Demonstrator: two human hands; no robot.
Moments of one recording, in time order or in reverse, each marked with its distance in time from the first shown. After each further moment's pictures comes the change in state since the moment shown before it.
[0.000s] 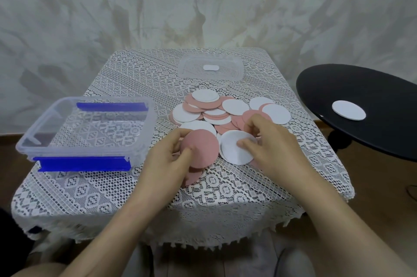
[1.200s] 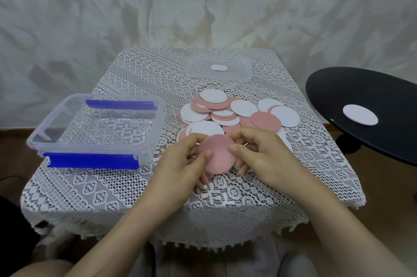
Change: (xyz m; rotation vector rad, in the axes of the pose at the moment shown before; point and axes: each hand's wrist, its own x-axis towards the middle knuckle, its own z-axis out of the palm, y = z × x) left_hand 0.004 -0.015 0.002 0.006 -0.114 0.053; right_hand 0.000 -0.015 0.019 0.566 -0.233 -0.012
